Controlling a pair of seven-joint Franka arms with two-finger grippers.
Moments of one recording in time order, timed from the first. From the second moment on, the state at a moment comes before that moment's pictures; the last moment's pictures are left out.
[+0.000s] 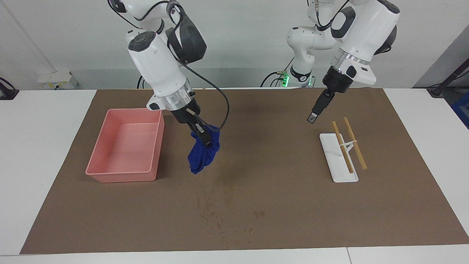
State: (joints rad) left arm -0.16 -0.08 -0.07 -1.83 -0.31 2.03 -0.83; right arm 0.30 0.32 0.06 -1.51 0.27 2.17 1.23
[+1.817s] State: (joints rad) left arm -0.04 -0.07 -0.05 -1.63 0.00 1.51 0.14; right arm 0.51 0.49 0.06 -1.77 0.02 2.42 1.22
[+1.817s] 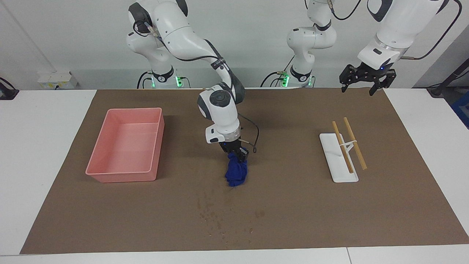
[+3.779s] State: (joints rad) left arm 0.03 -0.07 -0.11 -1.65 -0.03 1.57 0.04; right arm 0.44 0.24 0.06 -2.09 -0.02 2.34 1.25
